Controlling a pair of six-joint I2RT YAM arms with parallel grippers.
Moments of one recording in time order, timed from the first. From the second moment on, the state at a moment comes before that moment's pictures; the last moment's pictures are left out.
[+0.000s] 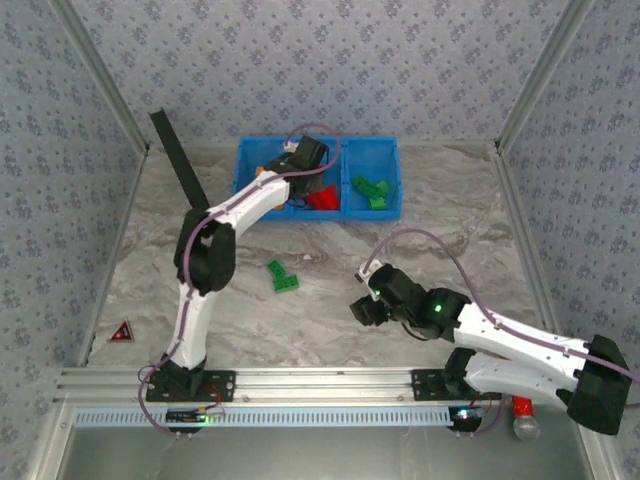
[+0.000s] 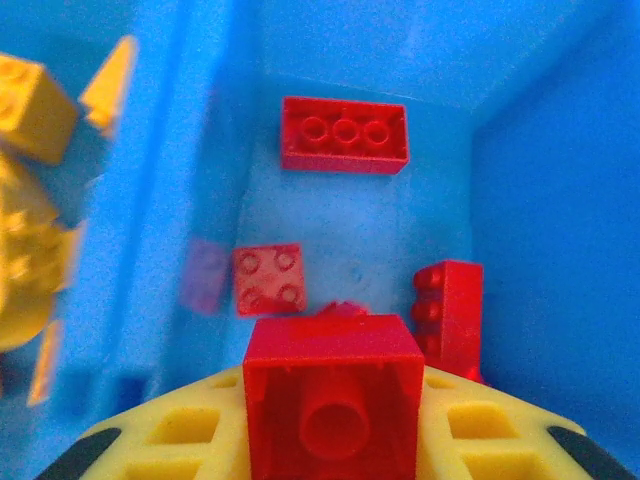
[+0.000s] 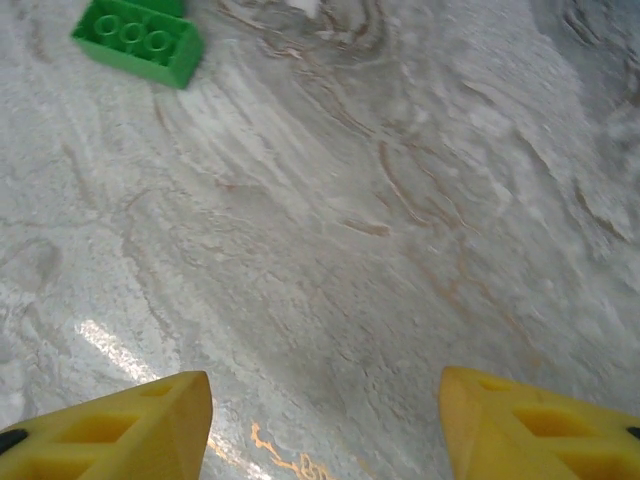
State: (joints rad) left arm -0.59 2.22 1.96 -0.63 -0.27 -0.64; right arm 0.99 0.94 0.61 -0.53 0.17 0.24
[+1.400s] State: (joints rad) left arm -0.40 1.46 1.67 -0.65 -0.08 -0.30; right arm 0.93 1.53 0.89 -0.19 -0.24 -0.62
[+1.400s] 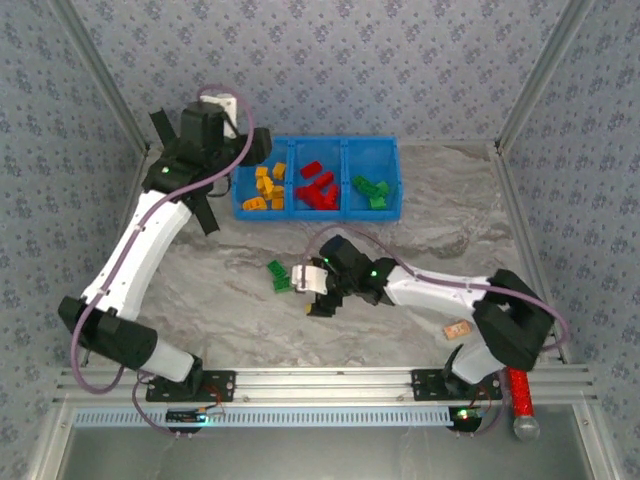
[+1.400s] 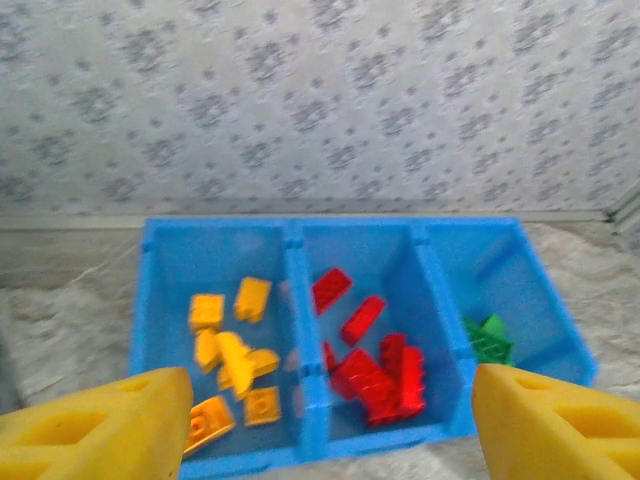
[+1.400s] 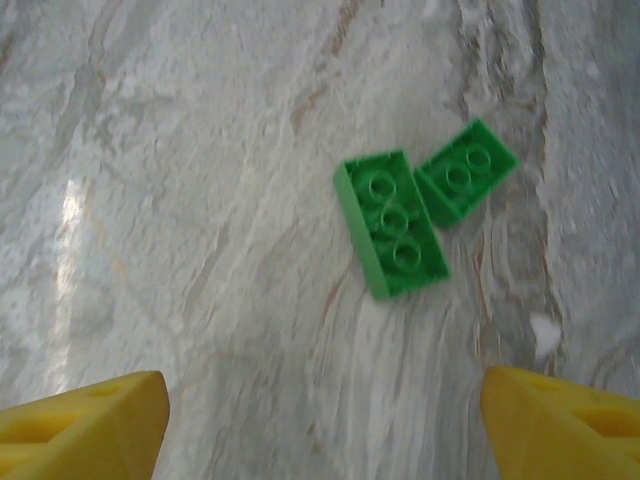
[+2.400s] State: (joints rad) left arm -0.32 1.13 1.53 -0.82 -0.08 -0.12; right arm 0.91 1.99 1.26 -0.35 -0.28 -0.77
